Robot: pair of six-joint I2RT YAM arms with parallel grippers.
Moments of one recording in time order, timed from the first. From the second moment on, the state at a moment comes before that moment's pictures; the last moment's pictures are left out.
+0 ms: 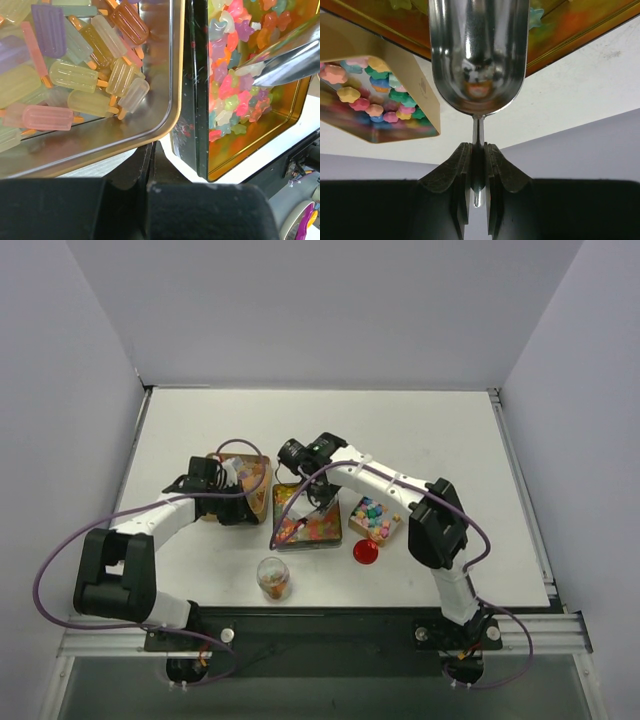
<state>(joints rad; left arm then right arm) -0.16 1.44 0.75 -0.35 0.48 -0.34 0.88 2.06 1.83 -1.21 0.33 -1.61</state>
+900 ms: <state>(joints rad) -0.16 1.41 0.72 -0.30 0.49 -0.39 1.00 2.17 1.90 -1.25 0.42 -1.33</state>
